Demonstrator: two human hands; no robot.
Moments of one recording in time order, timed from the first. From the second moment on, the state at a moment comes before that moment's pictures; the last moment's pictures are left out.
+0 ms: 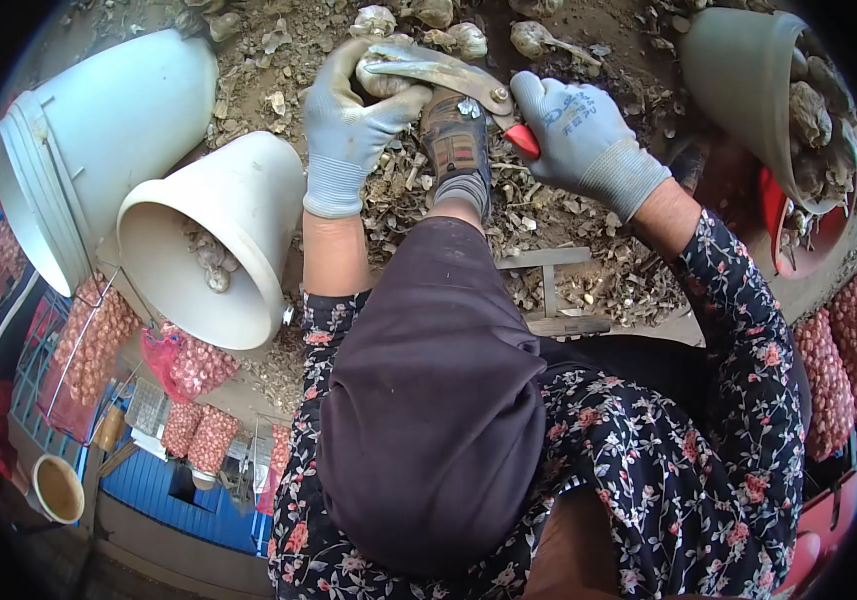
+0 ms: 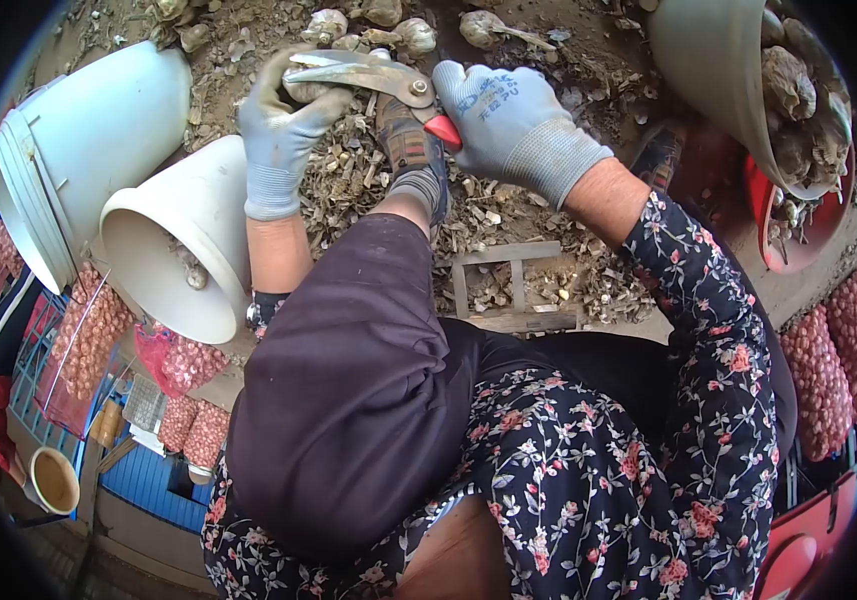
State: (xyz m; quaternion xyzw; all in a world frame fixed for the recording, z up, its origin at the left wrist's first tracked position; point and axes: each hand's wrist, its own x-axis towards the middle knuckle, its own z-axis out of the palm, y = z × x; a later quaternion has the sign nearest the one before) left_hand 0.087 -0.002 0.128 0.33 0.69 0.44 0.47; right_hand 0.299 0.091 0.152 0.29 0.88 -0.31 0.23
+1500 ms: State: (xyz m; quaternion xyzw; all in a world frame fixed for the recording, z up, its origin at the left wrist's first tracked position) left_hand 0.010 0.084 0.020 0.37 0.83 -0.09 0.42; right_hand 0.338 0.053 0.090 0.42 0.76 -0.48 0.11
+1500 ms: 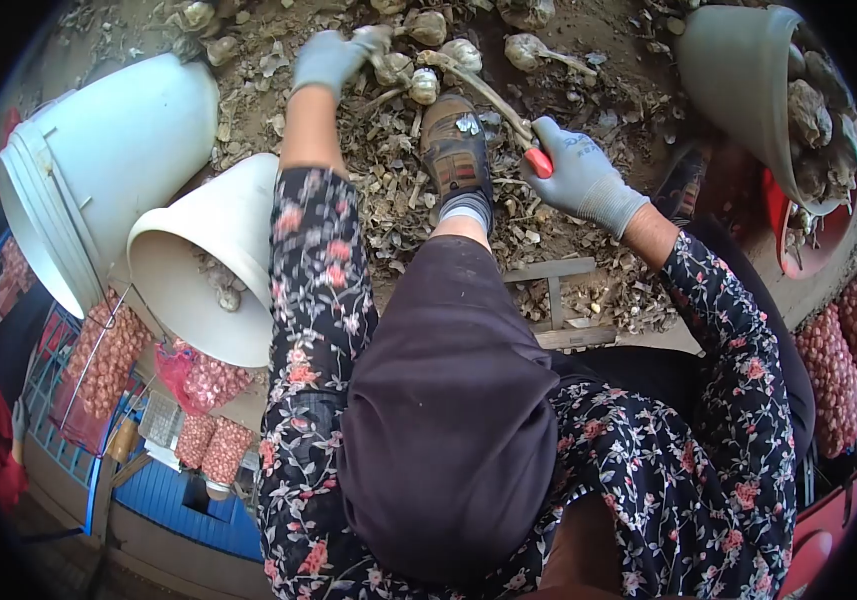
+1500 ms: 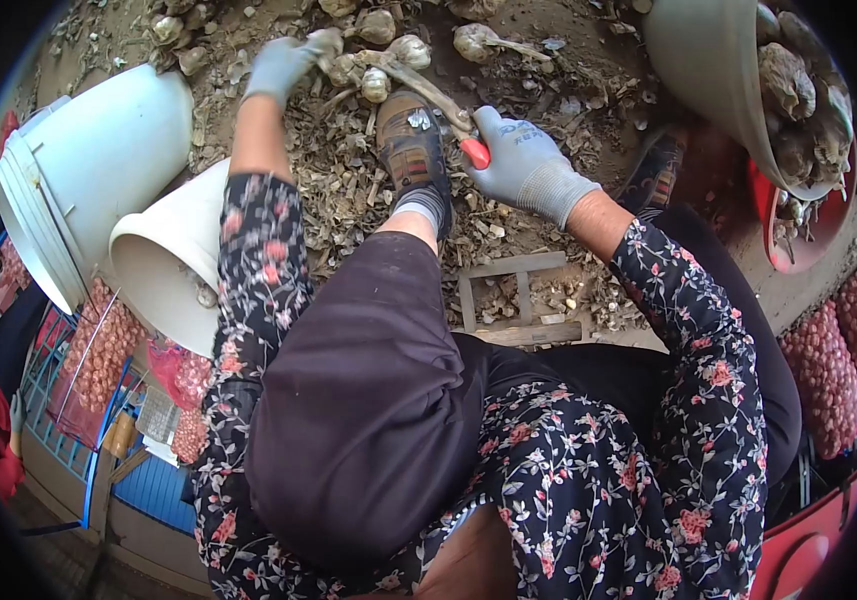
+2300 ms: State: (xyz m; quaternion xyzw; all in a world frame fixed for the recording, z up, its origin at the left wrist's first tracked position) left_hand 0.082 0.009 0.141 0.48 0.75 0.28 0.36; right_hand 0.297 0.078 0.146 0.34 0.89 -0.26 0.17
